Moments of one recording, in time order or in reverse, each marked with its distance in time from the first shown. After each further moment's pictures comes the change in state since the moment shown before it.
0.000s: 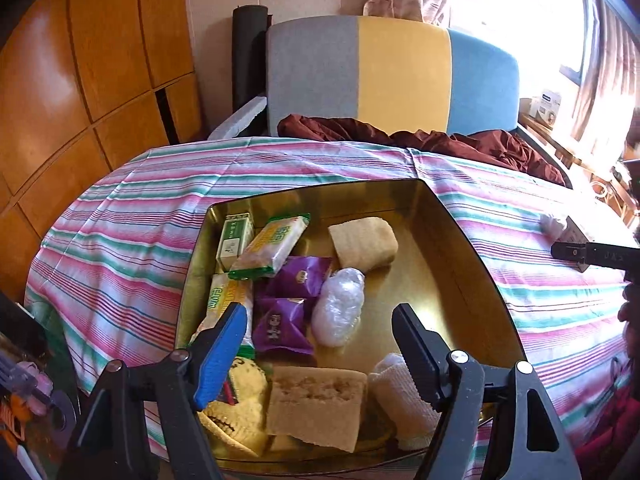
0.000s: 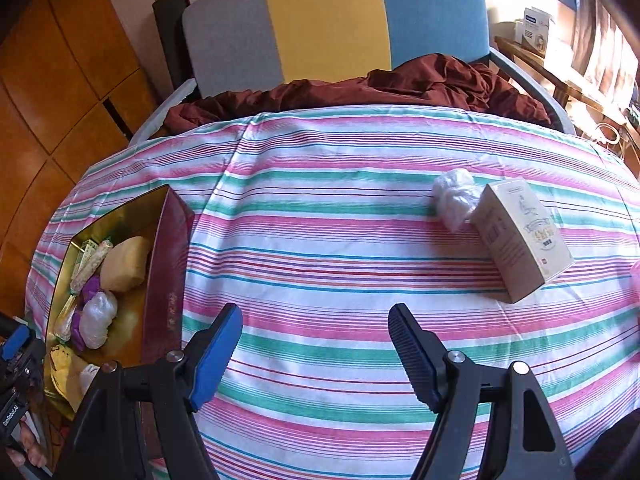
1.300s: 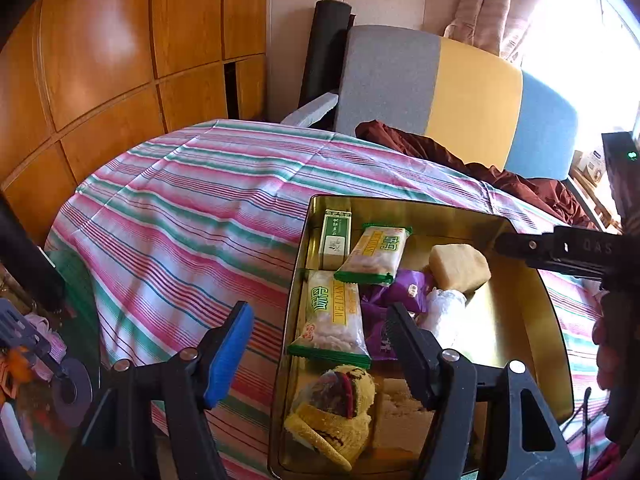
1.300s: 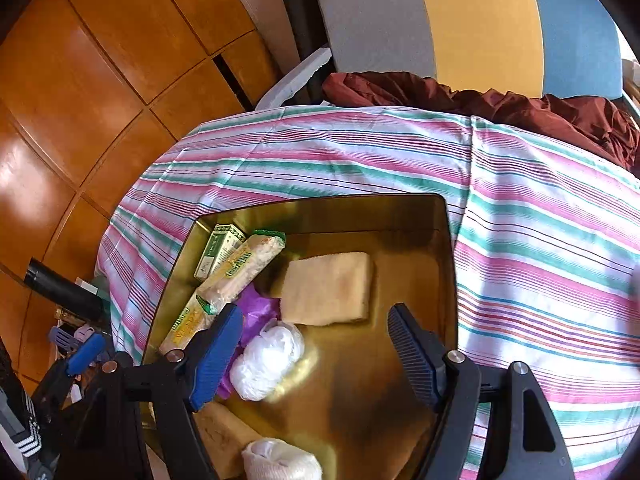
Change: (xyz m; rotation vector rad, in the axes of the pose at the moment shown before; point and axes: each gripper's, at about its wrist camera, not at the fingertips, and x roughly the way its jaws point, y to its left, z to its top) left arm 0.005 0.093 -0.009 -0.215 -0.017 0.092; right arm 0.036 0.193 0.019 -0.200 0.062 0.298
